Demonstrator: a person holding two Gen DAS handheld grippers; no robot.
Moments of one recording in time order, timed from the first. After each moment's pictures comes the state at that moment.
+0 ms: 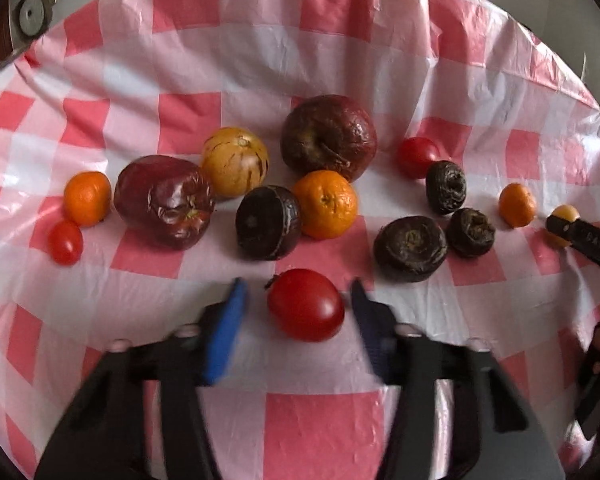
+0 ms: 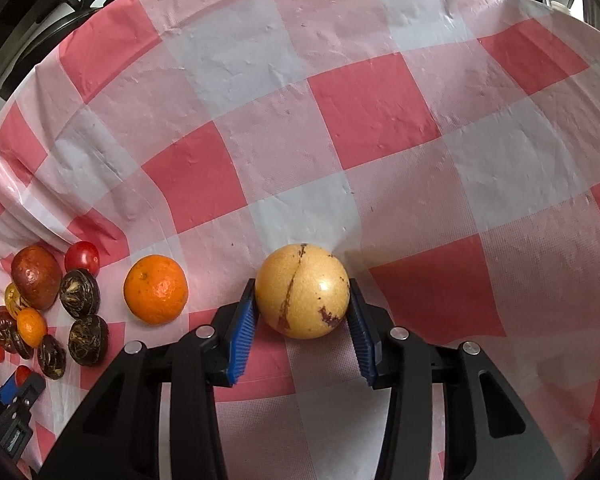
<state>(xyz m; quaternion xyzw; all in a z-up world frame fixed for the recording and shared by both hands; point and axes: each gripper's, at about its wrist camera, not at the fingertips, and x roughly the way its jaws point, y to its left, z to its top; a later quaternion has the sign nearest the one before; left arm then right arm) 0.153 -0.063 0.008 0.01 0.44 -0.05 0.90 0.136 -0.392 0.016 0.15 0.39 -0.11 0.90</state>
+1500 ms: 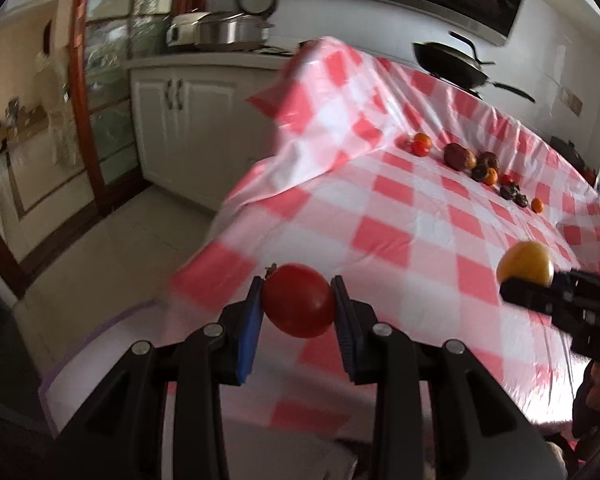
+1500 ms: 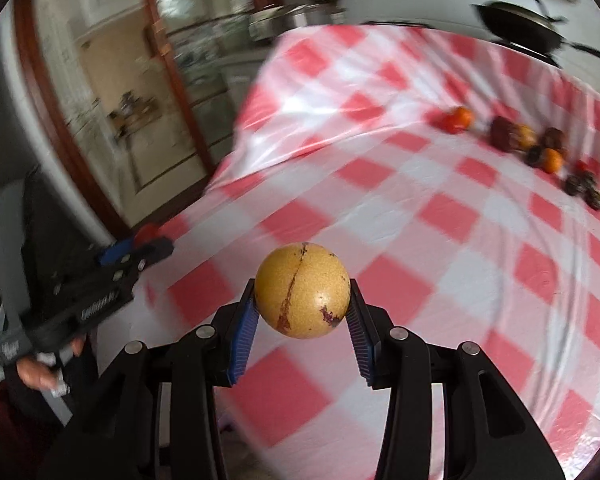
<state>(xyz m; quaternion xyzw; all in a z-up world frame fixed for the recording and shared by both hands) -0.295 0.248 0.044 -0.13 0.34 0.12 0.93 -0.225 0.028 0.050 -0.09 0.37 0.38 0.84</state>
